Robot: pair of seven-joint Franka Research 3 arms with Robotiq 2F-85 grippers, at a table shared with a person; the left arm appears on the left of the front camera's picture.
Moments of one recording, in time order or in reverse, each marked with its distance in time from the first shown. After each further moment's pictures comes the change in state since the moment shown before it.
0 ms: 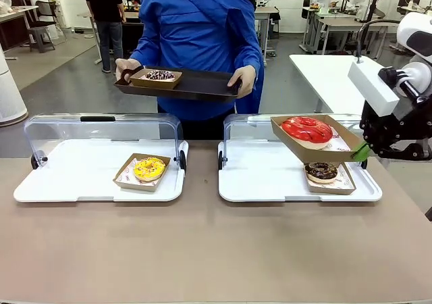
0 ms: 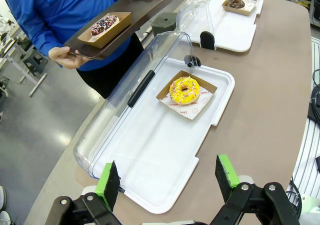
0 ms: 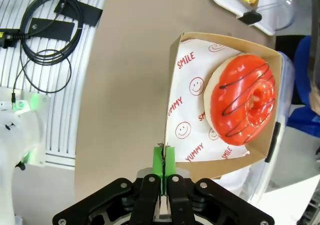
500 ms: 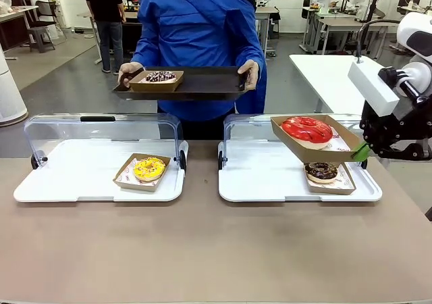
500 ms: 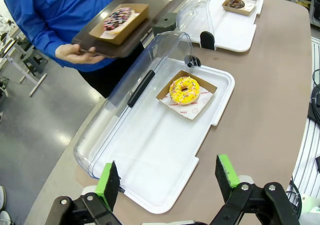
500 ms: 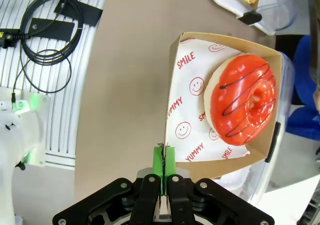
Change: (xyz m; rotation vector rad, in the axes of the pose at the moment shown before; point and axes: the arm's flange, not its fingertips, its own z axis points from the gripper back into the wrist) left arm 0.000 0.000 0.000 0.000 0.000 0.000; right arm 0.000 0.000 0.000 0.000 0.000 0.000
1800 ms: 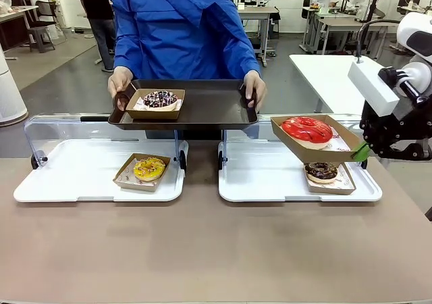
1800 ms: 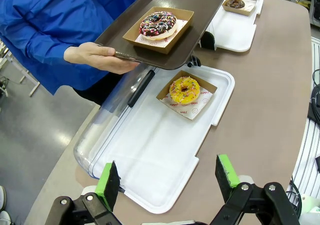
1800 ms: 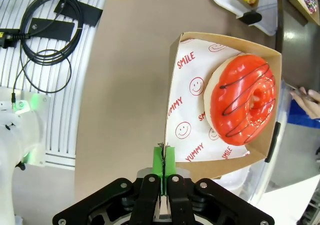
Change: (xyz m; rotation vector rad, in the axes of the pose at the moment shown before) left arm 0.000 0.000 0.000 0.000 0.000 0.000; right arm 0.000 0.000 0.000 0.000 0.000 0.000
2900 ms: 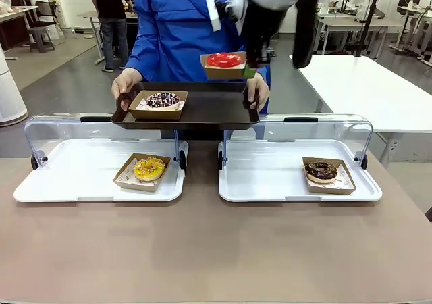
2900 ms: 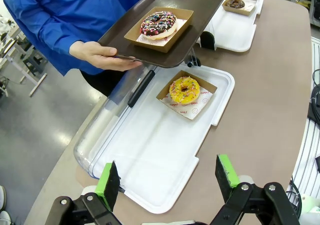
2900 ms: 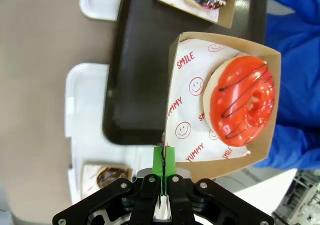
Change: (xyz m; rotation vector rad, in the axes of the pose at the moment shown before) left arm 0.000 0.000 0.000 0.000 0.000 0.000; right arm 0.123 -0.293 -0.095 -0.054 0.142 -0.041
